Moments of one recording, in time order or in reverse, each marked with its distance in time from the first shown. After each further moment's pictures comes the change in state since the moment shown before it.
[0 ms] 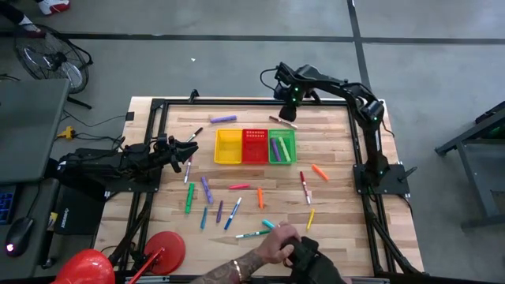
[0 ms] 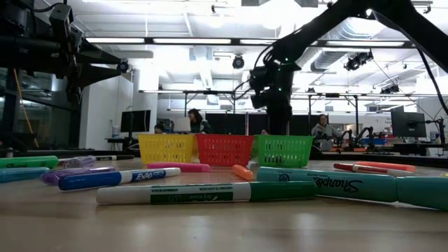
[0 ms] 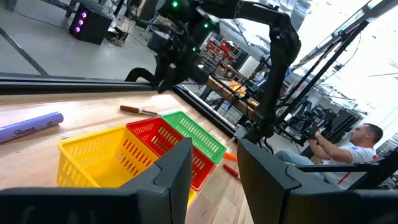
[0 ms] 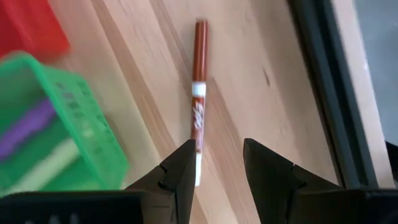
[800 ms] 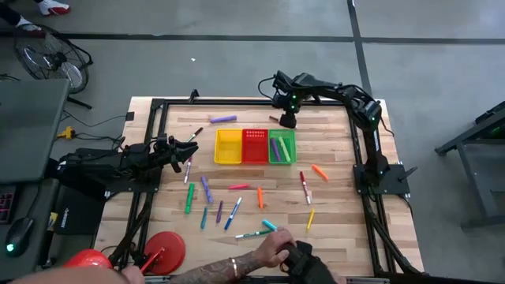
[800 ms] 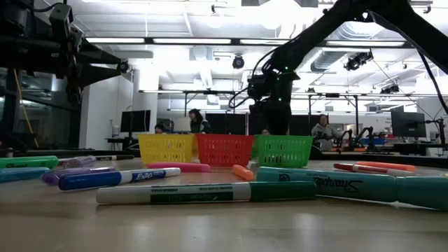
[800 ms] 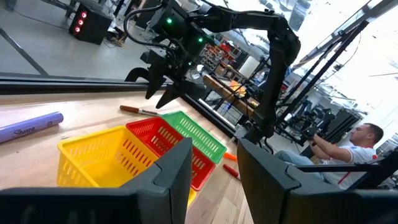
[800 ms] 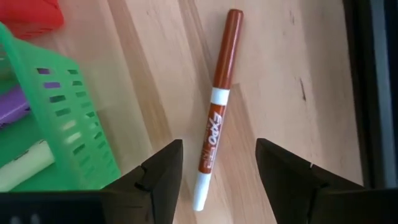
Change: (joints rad) left arm 0.000 0.000 0.000 0.000 0.000 0.000; right arm 0.032 0.022 -0.090 0.112 -0.005 -0.090
